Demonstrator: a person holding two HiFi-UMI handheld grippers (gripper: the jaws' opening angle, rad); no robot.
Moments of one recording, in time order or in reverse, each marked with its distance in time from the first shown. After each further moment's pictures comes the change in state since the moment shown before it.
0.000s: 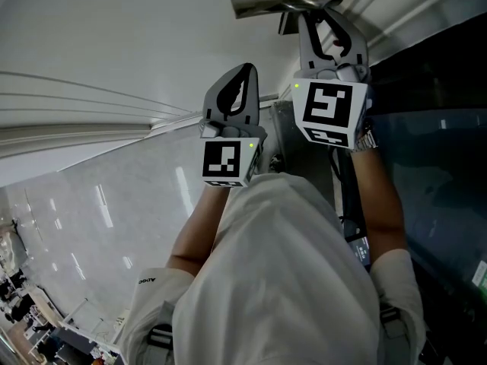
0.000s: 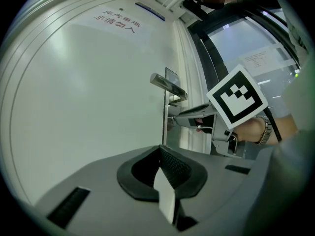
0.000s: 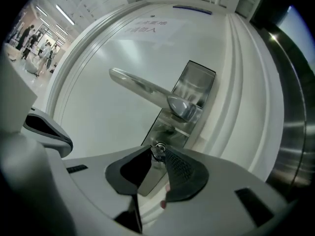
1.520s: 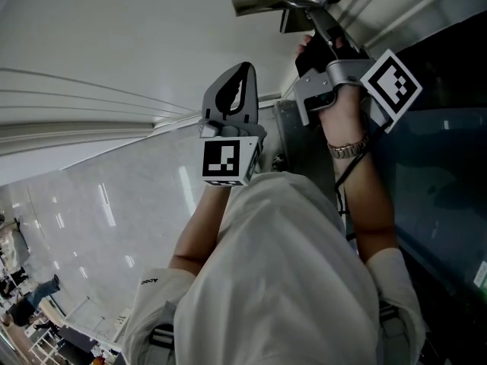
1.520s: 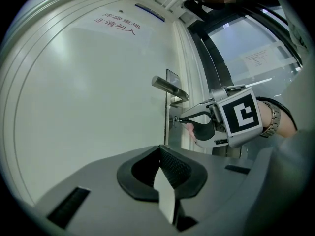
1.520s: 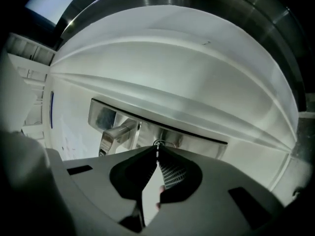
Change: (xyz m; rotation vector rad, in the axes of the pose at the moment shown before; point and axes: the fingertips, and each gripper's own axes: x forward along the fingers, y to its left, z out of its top) left arm -0.004 0.005 0.002 0.008 -0.005 0.024; right arm 0.004 -0.015 -0.024 1.719 -0.067 0.280
